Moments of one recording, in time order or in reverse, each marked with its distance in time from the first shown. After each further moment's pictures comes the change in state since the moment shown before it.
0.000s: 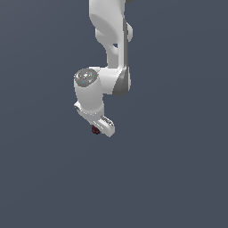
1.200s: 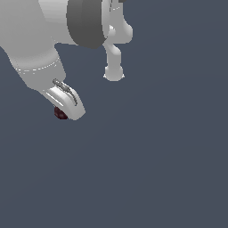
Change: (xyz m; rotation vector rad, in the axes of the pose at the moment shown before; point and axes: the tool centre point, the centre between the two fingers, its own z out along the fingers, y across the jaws) arm 0.096 0.021 -0.205 0.000 0.001 0.000
